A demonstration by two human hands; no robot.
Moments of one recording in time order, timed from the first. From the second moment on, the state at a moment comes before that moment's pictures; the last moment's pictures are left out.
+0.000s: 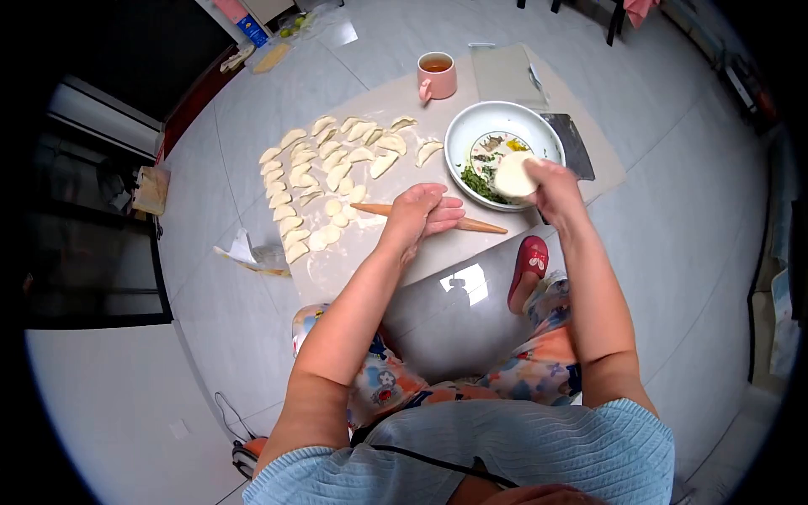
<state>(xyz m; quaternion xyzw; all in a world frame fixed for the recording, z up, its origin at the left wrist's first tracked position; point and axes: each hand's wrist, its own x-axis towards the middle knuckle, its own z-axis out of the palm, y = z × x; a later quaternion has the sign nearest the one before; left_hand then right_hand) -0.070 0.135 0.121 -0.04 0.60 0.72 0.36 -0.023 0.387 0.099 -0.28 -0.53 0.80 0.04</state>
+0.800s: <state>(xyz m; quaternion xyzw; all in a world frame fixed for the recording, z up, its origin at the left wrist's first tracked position) -0.063 0.054 0.110 -0.01 0.60 0.73 0.33 -0.235 0.579 -0.149 -0.50 -0.80 0.28 0.17</state>
